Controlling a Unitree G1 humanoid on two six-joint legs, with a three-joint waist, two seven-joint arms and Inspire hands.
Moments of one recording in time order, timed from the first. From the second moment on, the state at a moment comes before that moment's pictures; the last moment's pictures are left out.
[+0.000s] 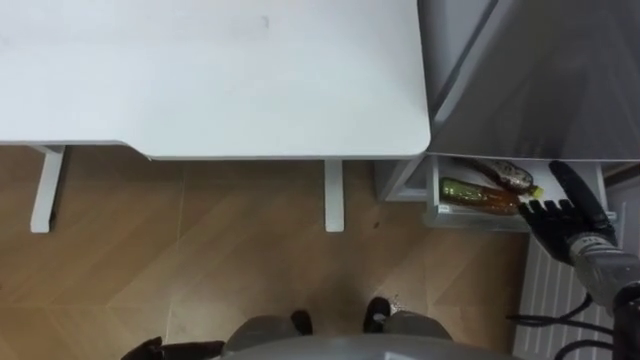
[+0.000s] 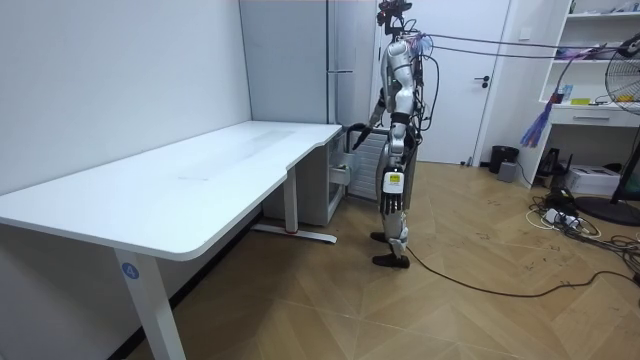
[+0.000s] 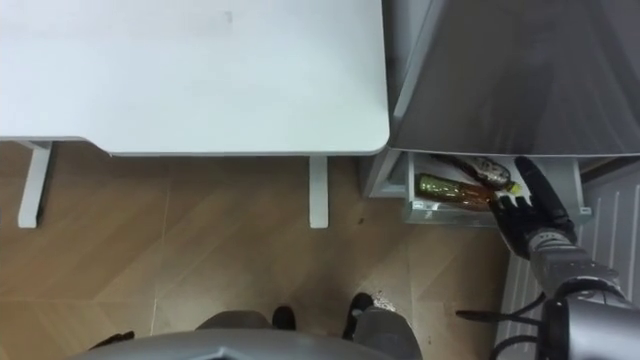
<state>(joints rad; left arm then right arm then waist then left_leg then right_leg) 0.19 0.30 0.04 1.08 -0.30 0.17 -0.03 -0.29 -0.50 -0.22 1.35 1.41 0.19 0.14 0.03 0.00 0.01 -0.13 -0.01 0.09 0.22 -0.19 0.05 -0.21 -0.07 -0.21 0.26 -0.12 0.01</state>
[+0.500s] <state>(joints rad) 0.19 0.29 0.04 1.08 -0.30 0.17 -0.03 -0.27 -0.50 -0.22 1.35 1.40 0.17 0.10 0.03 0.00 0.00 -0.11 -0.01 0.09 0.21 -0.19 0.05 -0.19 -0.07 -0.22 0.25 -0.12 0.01</state>
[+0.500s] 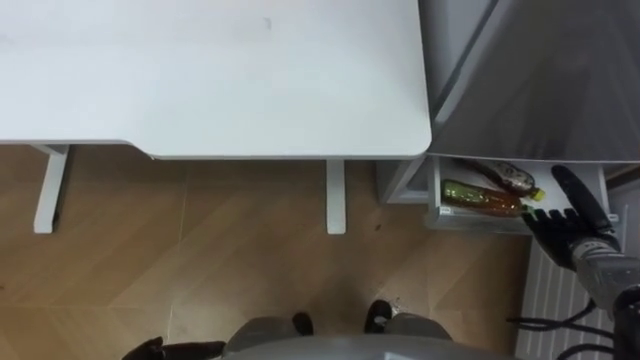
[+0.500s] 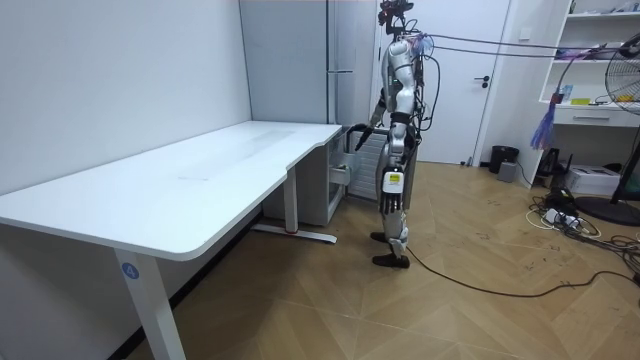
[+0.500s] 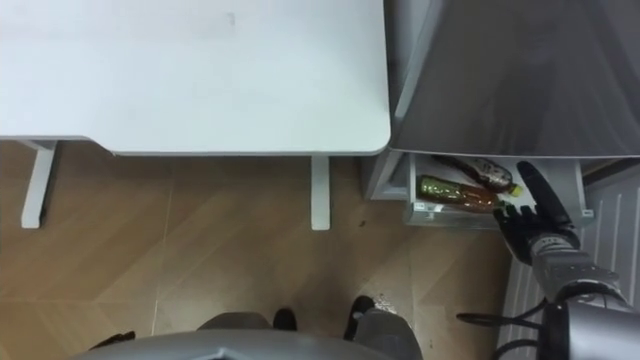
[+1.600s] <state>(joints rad) 0.18 0.28 0.03 1.12 -0.32 0.14 -0.03 -0.20 -0.43 -0.22 1.32 1.38 0.14 0.05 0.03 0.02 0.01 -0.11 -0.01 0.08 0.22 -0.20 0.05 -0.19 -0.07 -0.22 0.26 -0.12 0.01</state>
